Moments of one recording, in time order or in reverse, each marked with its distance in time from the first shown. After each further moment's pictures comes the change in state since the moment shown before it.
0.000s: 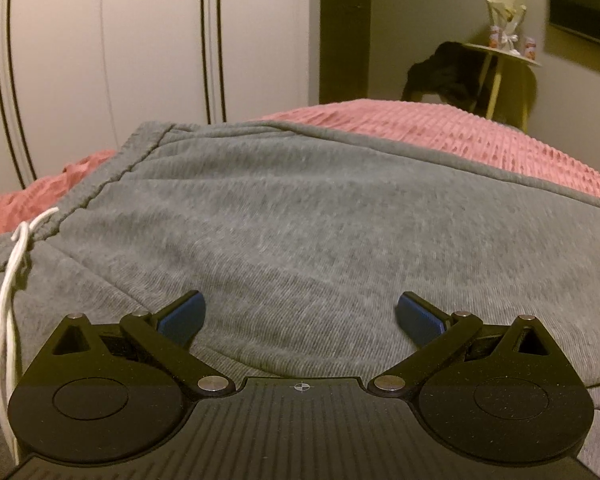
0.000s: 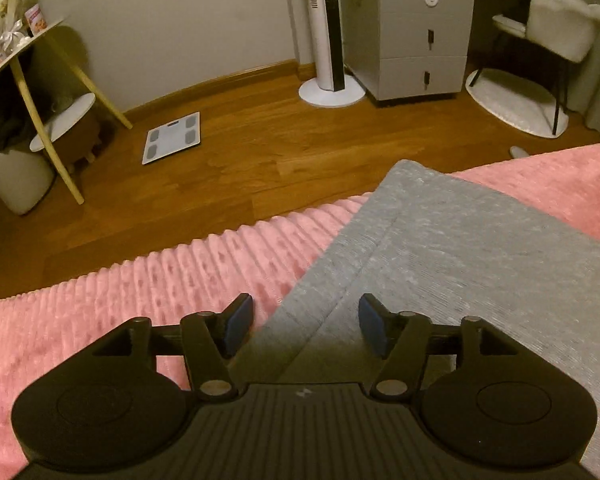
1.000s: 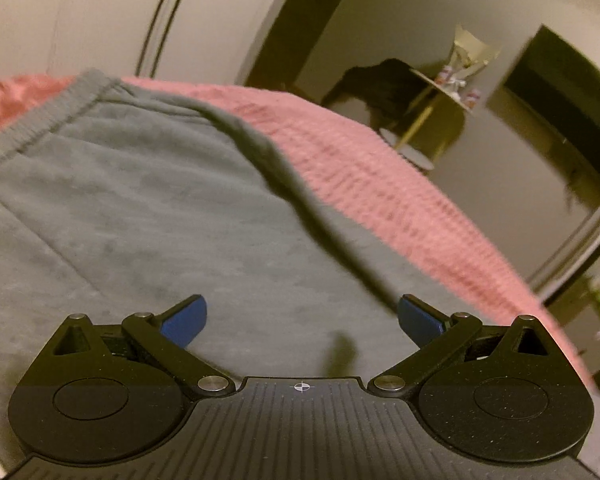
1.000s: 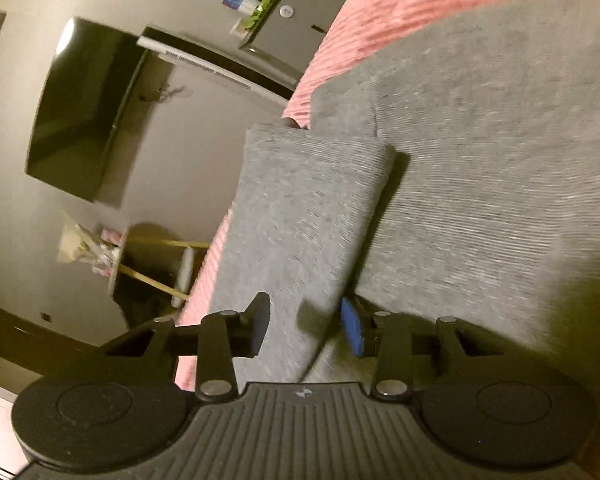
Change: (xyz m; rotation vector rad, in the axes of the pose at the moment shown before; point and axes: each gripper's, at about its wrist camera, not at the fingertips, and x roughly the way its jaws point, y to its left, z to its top) left arm -0.022 0.029 0.037 -0.306 0.132 -0.429; right arm -0.119 -0.375 -0.213 0.727 -0.111 0.599
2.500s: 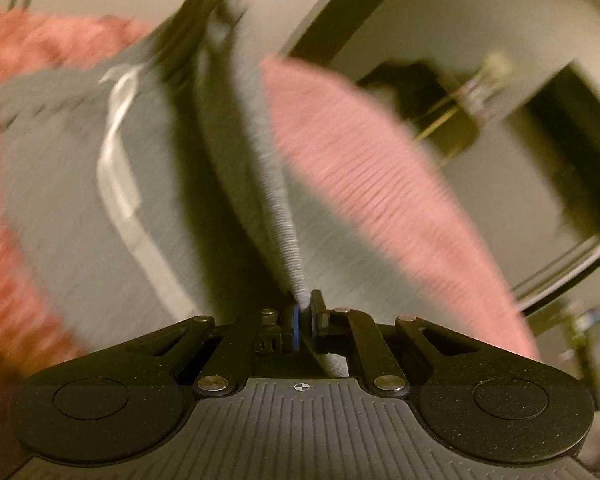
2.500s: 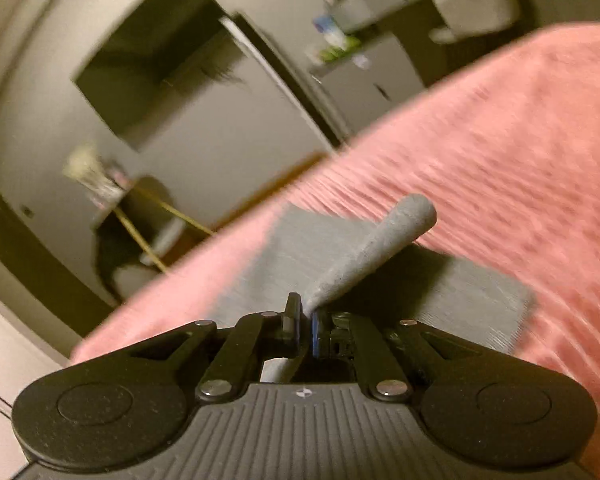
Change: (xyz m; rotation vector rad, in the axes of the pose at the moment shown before) left arm -0.121 0.037 -0.062 -0.185 0.096 0.065; right arm -0.087 0.004 0.056 -0.424 -0.033 -0.148
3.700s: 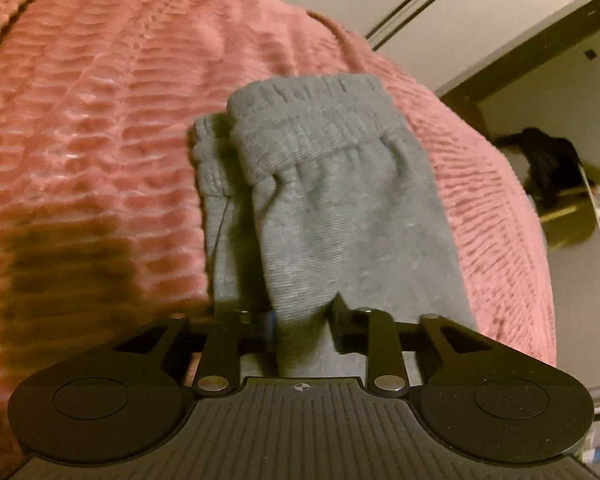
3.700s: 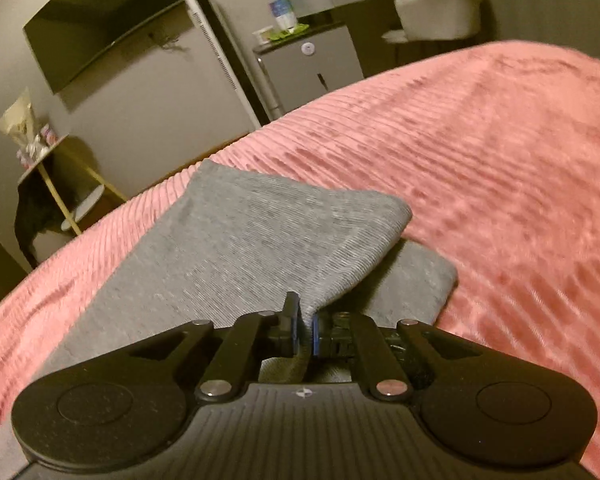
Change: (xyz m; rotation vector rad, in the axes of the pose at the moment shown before) left arm -0.010 0.133 0.102 -0.381 -0.003 0.224; right arm -0.004 0.011 -0.009 -0.066 -0.007 -0.211
